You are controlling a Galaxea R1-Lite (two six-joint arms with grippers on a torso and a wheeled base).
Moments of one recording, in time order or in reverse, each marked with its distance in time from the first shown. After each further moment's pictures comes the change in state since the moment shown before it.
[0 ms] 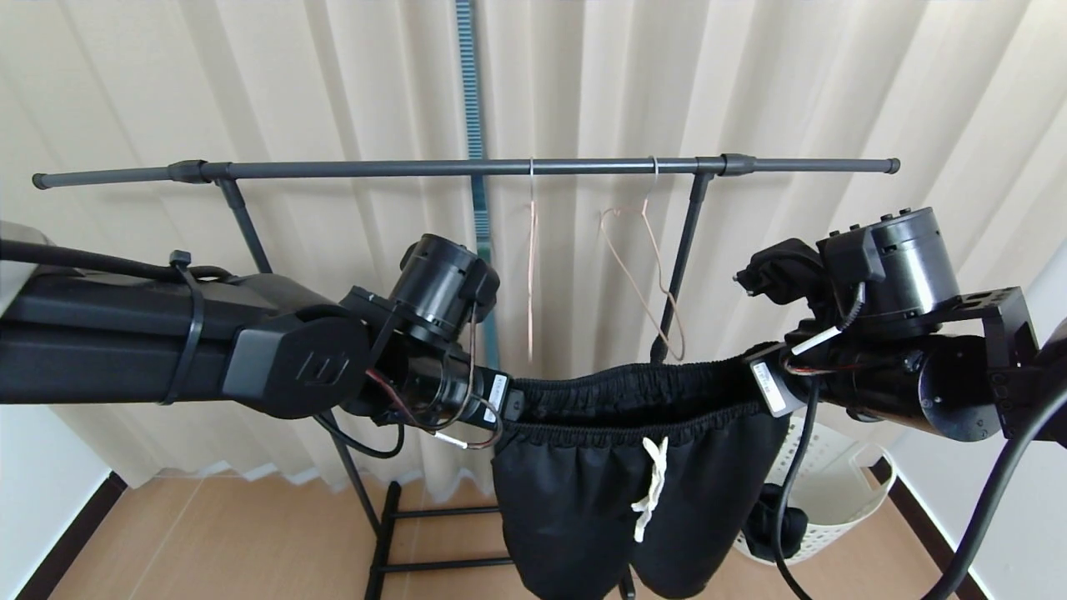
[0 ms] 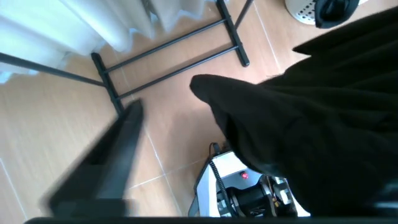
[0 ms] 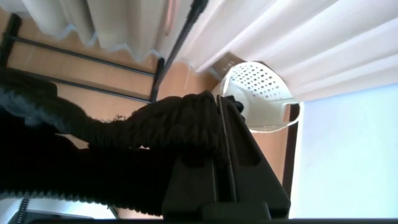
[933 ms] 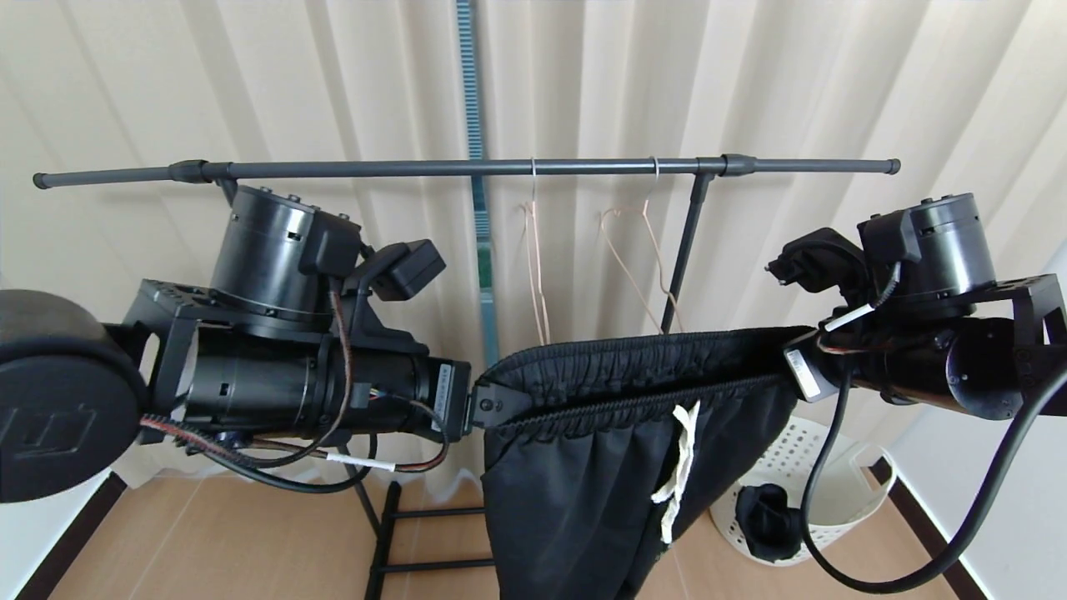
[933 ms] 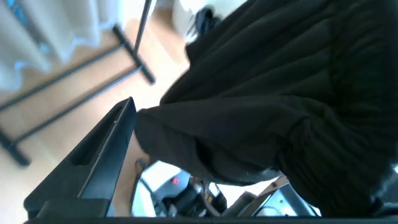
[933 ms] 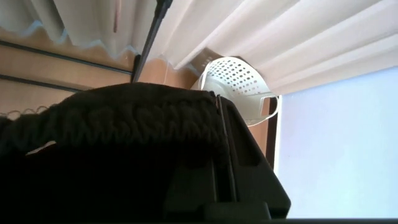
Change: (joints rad) left arm 0.037 -0.303 0.268 -0.211 -0.452 -0.059; right arm -0.113 -0.015 -0.002 -0.002 0.003 -0.083
